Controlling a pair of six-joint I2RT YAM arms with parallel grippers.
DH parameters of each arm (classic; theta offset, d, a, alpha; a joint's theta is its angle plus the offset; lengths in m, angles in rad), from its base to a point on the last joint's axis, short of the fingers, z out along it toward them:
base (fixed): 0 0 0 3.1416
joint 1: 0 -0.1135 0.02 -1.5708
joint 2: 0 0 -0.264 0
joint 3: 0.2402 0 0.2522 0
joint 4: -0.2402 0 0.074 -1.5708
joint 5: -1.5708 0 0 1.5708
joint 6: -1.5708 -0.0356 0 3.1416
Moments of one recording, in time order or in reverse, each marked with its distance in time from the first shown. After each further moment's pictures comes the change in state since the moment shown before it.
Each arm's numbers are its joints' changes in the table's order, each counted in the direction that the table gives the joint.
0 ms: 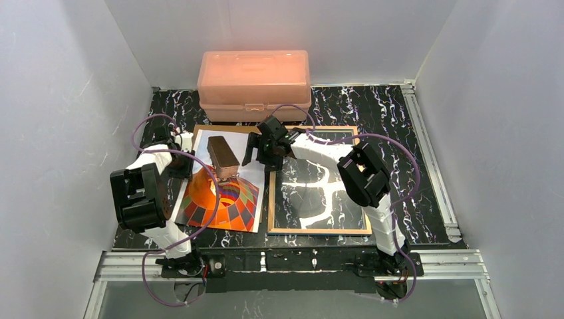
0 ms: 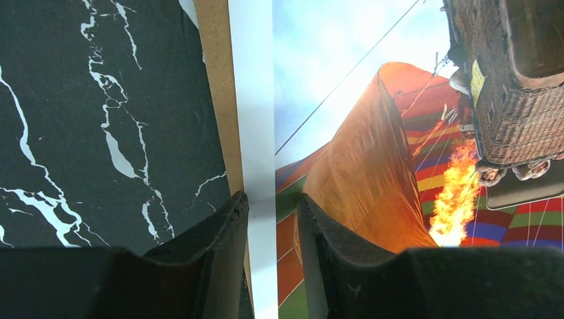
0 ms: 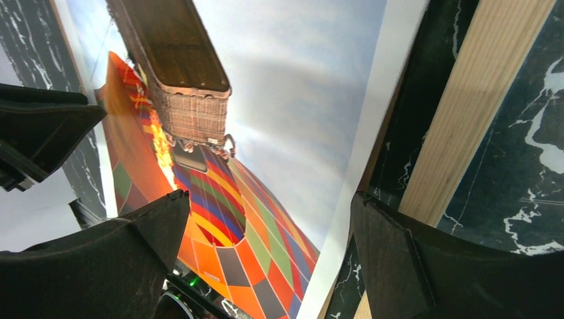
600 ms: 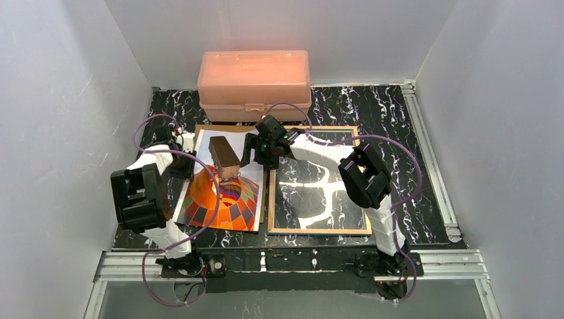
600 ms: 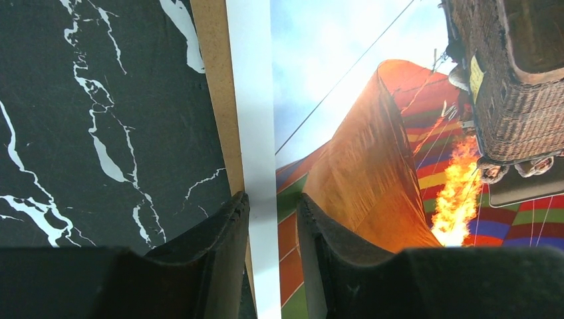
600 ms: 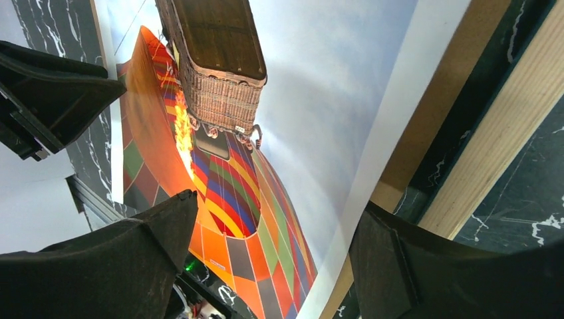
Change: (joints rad) left arm 0.010 0.004 -0.007 0.003 -0.011 -0.003; right arm -0.015 0.025 0.001 0.021 0.033 0.052
